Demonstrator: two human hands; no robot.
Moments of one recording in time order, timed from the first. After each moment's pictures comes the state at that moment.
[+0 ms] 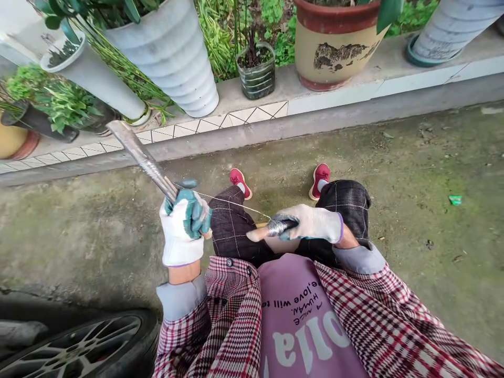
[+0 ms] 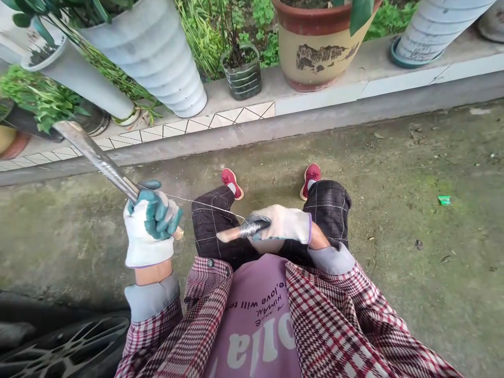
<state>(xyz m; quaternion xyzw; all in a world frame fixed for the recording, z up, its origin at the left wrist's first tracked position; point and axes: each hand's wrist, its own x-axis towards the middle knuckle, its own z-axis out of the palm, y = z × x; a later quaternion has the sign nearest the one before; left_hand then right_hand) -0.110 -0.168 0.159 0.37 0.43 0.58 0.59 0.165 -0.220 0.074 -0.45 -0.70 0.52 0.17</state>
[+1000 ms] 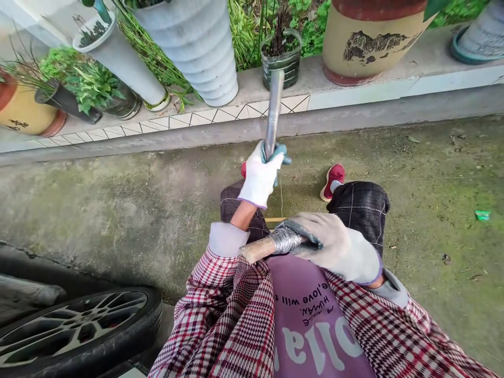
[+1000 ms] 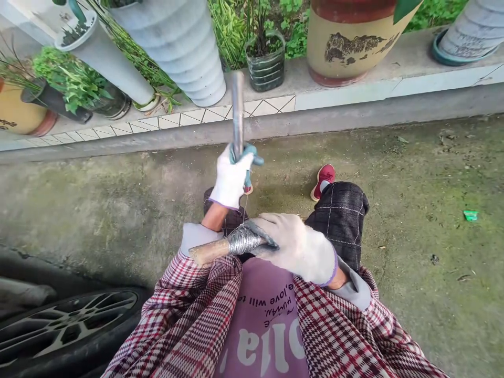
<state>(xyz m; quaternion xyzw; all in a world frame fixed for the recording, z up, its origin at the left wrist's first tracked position) 0.007 -0.110 0.104 0.45 0.51 0.48 0.56 0.140 -0.260 0.135 -0.43 -0.81 0.27 0.31</state>
